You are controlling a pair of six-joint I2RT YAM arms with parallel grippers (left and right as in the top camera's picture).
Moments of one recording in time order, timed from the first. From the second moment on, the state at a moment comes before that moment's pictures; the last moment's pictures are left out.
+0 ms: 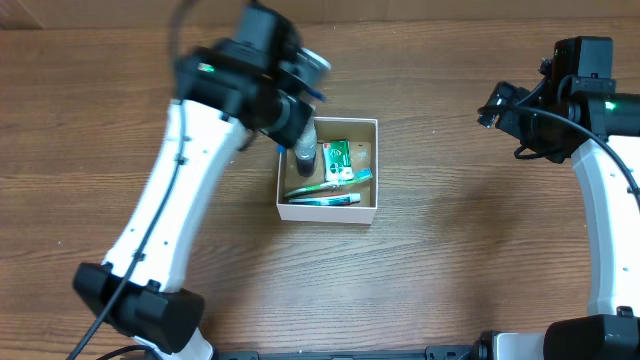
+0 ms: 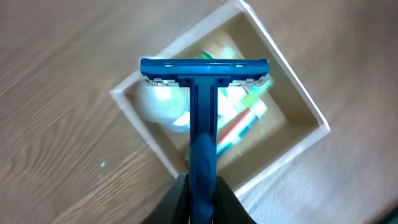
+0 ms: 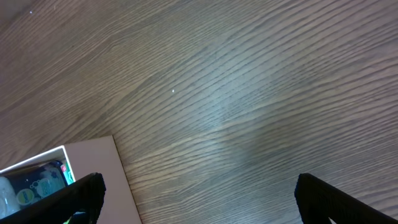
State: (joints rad) left arm -0.42 1.81 1.96 -1.34 0.14 0.24; right arm -0.10 1.55 1.56 -1.11 -0.07 0.39
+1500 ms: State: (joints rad) left arm -0.33 1.48 1.71 -1.27 0.09 0.17; right arm -0.10 1.55 1.56 -1.11 -0.07 0.39
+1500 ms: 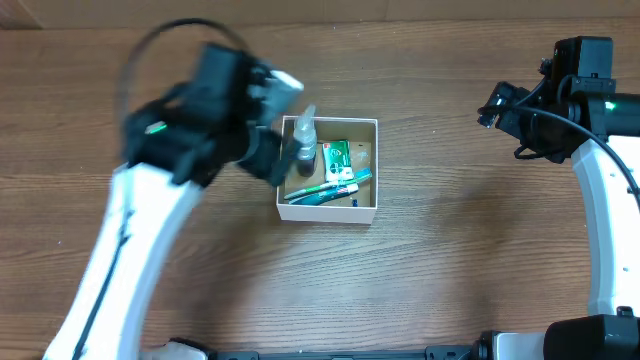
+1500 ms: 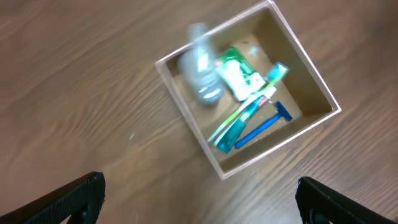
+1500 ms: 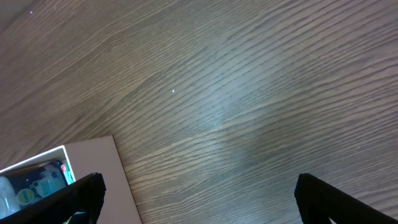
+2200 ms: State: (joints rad) left arm -0.25 0.80 1.72 -1.60 0.07 -0.11; right arm -0.10 1.55 1.56 -1.11 -0.07 0.39
